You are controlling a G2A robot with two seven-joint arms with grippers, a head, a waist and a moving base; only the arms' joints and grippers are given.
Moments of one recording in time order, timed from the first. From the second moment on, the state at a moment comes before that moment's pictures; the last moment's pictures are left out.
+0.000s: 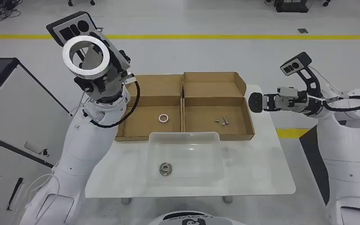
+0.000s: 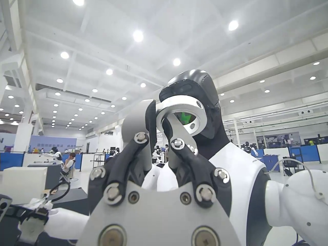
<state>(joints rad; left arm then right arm) 0.96 -1.18 -1.16 -1.79 -0.94 -0.94 -0.79 -1.18 -0.99 1.64 -1.59 0.72 0.01 1.54</state>
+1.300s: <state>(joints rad) 0.91 -1.13 -1.27 -1.55 0.02 -0.42 -0.94 -1.18 -0.99 1.64 -1.59 0.72 0.01 1.54</state>
